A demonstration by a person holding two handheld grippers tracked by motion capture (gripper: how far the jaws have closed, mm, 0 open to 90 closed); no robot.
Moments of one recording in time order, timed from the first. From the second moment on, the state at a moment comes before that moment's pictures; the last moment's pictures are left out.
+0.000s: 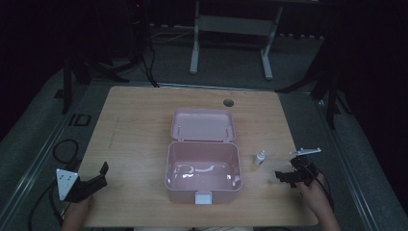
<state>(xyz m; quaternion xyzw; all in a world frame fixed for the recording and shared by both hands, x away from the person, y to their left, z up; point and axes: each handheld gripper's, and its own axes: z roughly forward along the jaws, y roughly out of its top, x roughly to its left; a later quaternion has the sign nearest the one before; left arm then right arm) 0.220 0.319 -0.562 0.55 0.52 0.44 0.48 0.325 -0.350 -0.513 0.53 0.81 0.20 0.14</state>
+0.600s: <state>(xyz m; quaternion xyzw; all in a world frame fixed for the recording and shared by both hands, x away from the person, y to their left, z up) 0.219 0.319 -0.562 0.55 0.52 0.44 0.48 0.322 -0.335 -0.502 0.46 0.89 0.06 0.03</state>
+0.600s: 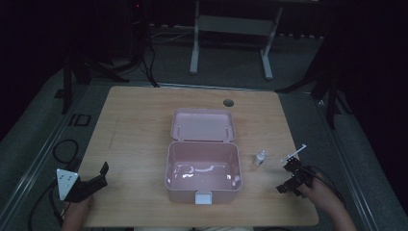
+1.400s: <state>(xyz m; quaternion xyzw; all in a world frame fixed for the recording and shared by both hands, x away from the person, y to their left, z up) 0.219 0.319 -0.562 0.56 0.52 0.43 0.48 0.331 -0.324 -0.498 0.43 0.90 0.00 -0.04</state>
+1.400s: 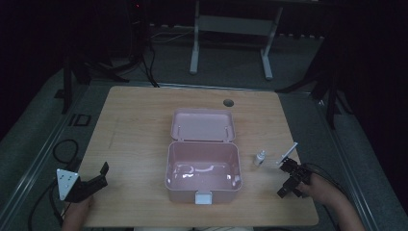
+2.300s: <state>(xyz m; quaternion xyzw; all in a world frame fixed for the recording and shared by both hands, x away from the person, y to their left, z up) 0.220 0.319 -0.562 0.56 0.52 0.43 0.48 0.397 -0.289 -0.489 0.44 0.90 0.02 -0.03</state>
